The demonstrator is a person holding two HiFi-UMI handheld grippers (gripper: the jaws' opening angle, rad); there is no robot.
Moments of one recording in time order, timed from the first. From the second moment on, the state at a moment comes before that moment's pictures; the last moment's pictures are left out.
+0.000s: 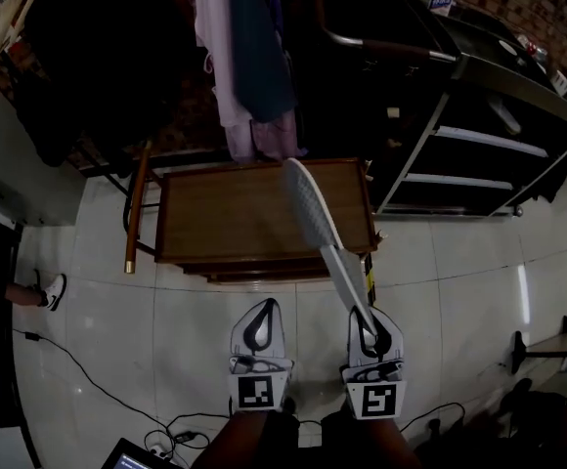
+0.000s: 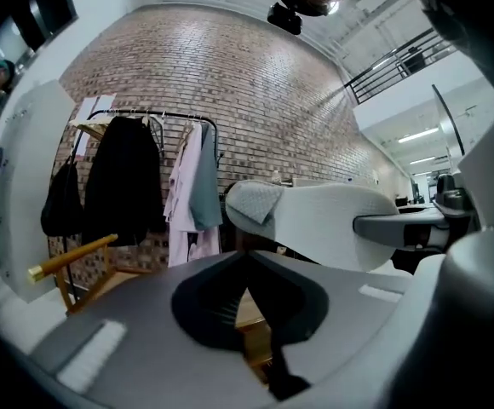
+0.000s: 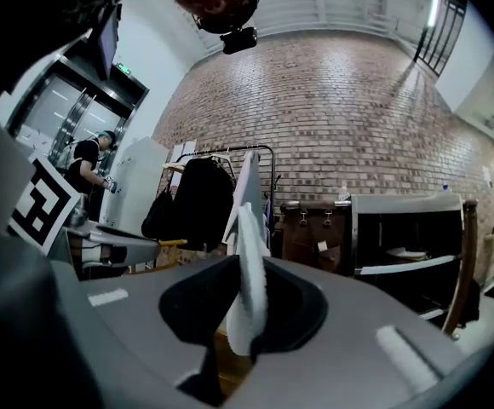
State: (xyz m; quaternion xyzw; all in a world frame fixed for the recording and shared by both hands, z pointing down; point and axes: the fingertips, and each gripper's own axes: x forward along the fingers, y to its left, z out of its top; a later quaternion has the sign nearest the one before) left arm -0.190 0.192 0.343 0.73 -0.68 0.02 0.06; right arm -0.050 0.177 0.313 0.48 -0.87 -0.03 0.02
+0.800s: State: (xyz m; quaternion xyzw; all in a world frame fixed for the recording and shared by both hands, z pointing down) left arm 0.019 0.085 0.324 0.78 -0.63 0.01 0.05; right arm 0.180 0.086 0.330 0.57 -0.82 0.00 0.06
